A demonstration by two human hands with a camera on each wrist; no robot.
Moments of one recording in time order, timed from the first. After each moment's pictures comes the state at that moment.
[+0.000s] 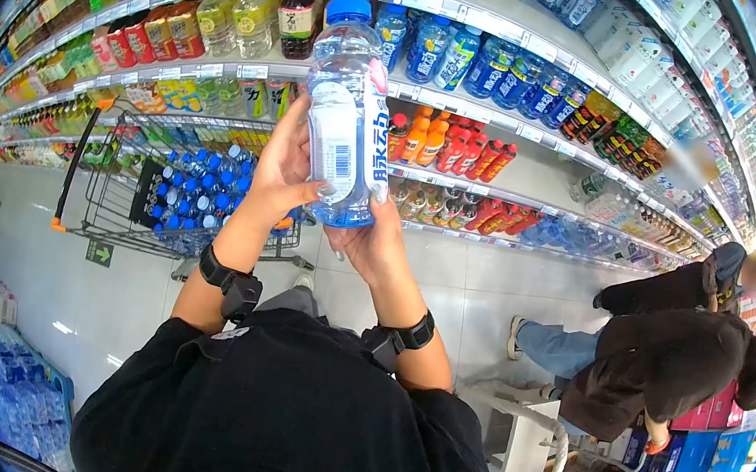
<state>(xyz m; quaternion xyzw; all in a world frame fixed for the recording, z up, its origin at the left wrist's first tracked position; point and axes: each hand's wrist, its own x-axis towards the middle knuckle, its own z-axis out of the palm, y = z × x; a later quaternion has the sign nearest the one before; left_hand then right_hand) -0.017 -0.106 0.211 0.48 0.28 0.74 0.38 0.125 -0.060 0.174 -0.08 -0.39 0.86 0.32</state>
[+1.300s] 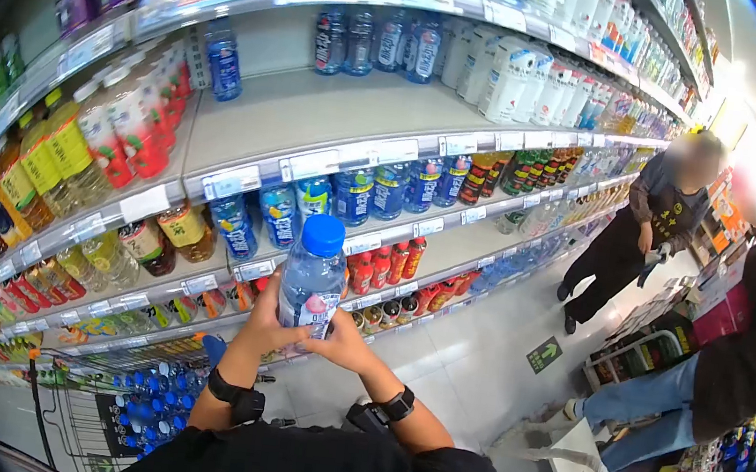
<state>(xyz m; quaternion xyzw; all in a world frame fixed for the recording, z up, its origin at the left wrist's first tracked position) -0.032 0.163 0.178 0.64 0.33 0.55 0.42 0.122 0.179 0.134 -0.17 -0.63 0.60 0.46</state>
